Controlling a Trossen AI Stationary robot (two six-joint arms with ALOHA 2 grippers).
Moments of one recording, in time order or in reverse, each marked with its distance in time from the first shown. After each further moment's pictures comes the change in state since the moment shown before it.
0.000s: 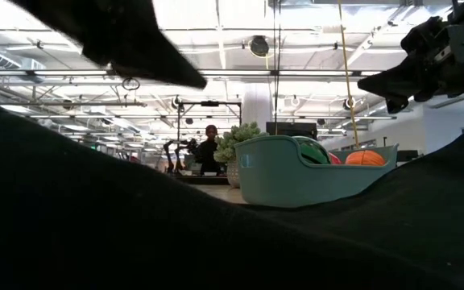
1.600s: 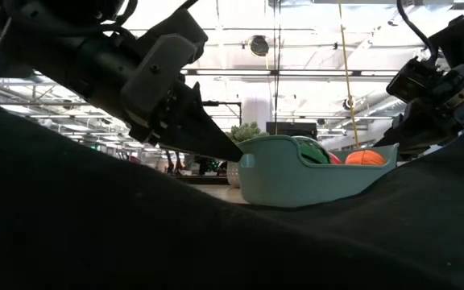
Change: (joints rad) left arm 0.103 0.225 -0.029 0.289 0.107 -0.062; right arm 0.235 0.569 0.000 0.180 0.087 0.263
